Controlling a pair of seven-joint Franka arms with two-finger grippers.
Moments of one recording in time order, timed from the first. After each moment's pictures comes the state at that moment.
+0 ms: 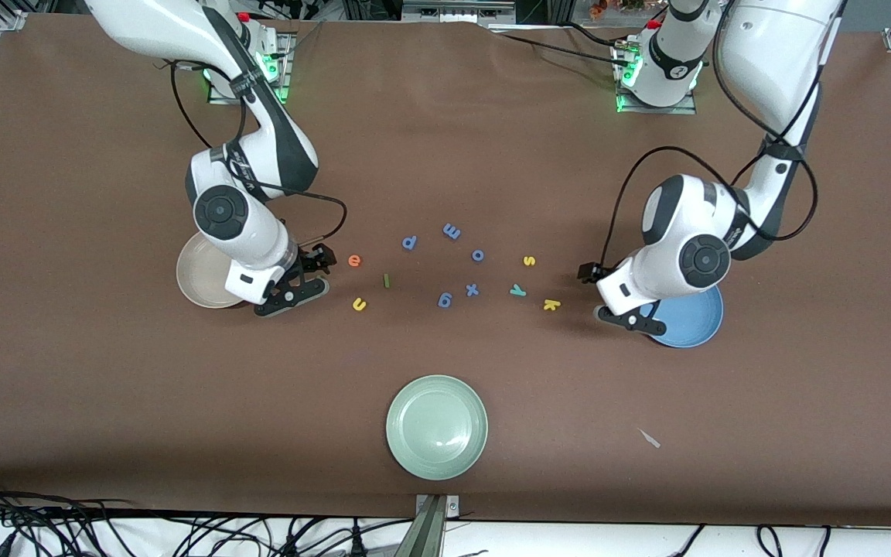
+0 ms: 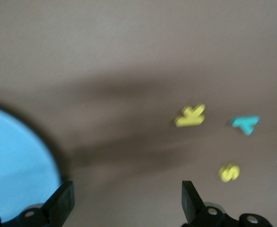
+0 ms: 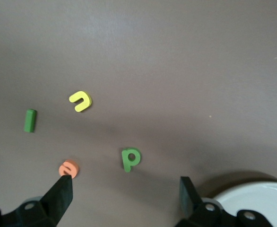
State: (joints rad) left arm -0.22 0.54 -0.08 -1.78 -0.17 2.15 0.01; right arm 0.37 0.46 0.04 -1.87 0.02 2.29 -0.04
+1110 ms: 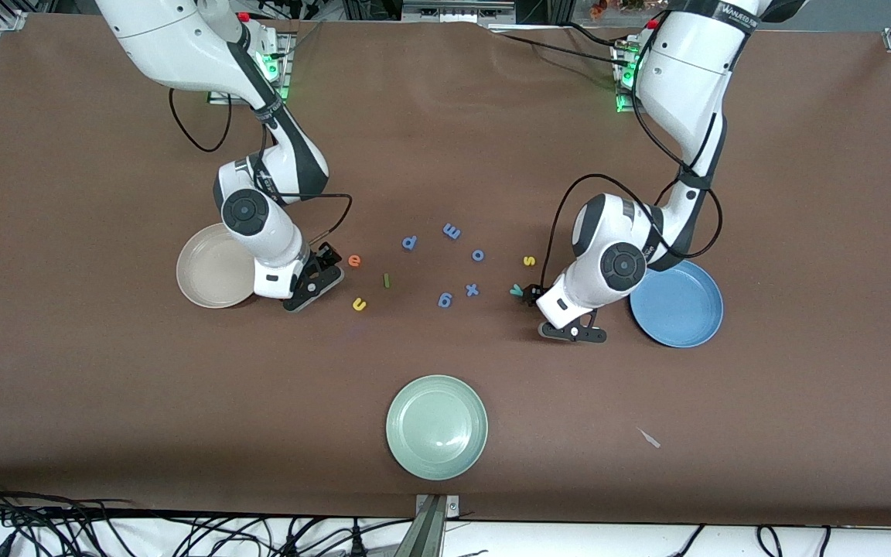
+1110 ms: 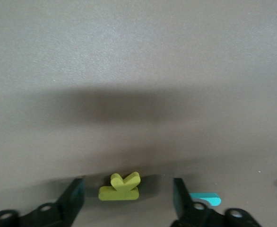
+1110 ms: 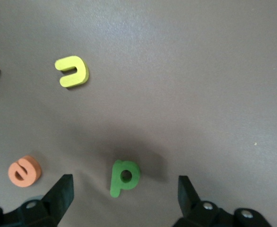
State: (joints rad) left arm -0.48 0.71 0.07 -1.71 -0.31 2.36 -0.12; right arm 0.38 0.53 0.03 -2.02 0.00 2.58 -0.27
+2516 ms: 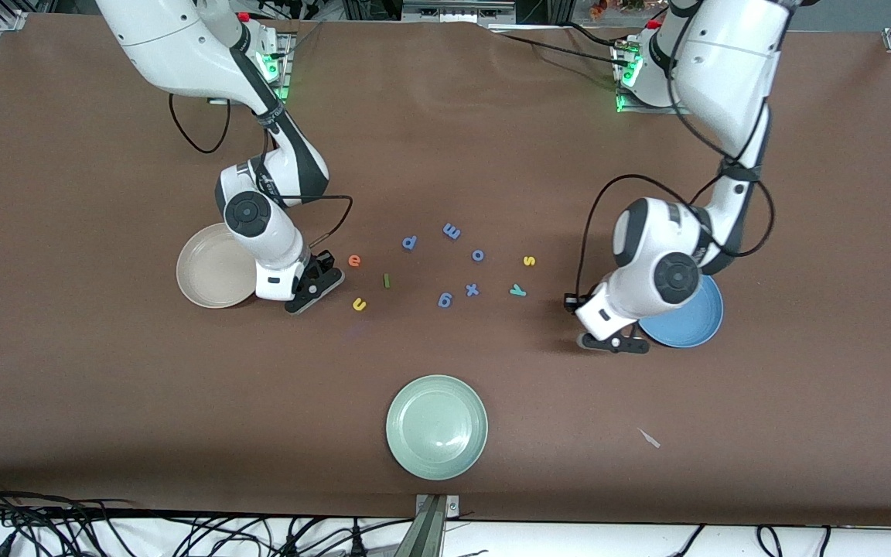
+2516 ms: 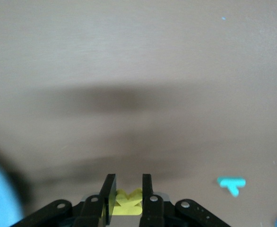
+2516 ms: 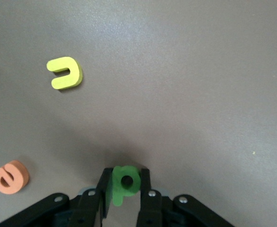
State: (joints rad) left arm -0.39 0.61 0.12 -1.70 -0.31 2.17 -0.03; right arm 0.38 0.55 0.03 -2.02 -0.02 2.62 -0.28
